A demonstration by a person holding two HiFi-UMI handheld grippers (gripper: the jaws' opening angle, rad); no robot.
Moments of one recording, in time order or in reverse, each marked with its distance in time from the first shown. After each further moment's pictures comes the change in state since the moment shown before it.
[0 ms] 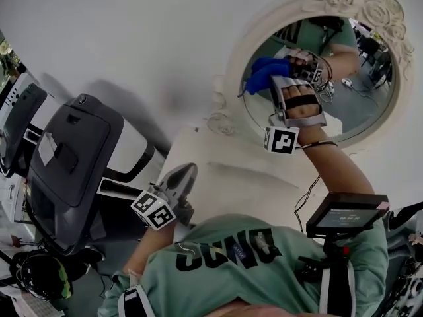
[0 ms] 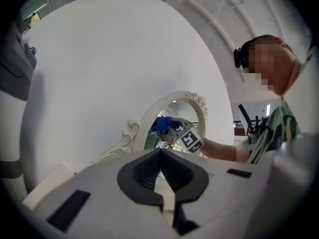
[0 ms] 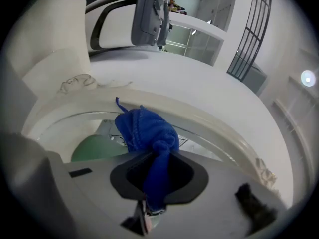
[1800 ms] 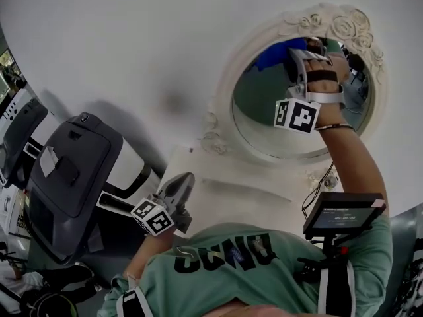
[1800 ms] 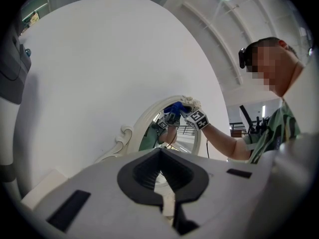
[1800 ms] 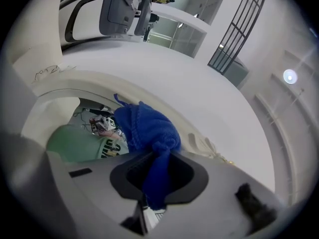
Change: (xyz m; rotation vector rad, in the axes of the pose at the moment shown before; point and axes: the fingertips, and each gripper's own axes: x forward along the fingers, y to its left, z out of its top) left arm 0.004 -0.015 0.017 0.022 -0.047 -0.050; right arm -0.003 -0.163 -0.071 0.081 0.093 -0.172
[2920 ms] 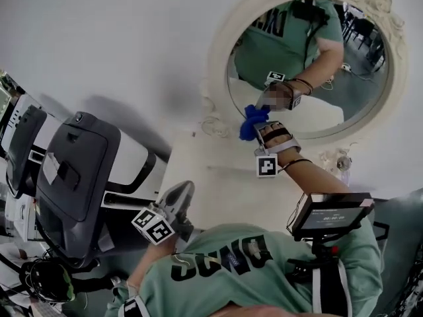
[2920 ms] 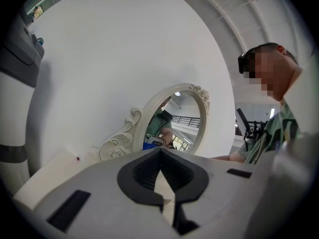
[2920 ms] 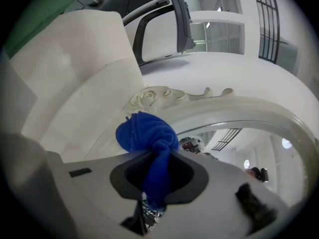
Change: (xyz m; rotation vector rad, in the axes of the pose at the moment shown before) left arm -0.022 0.013 -0.051 -0.099 0.144 0.081; right arm -0.128 0.399 0.074 0.036 -0.177 0.649
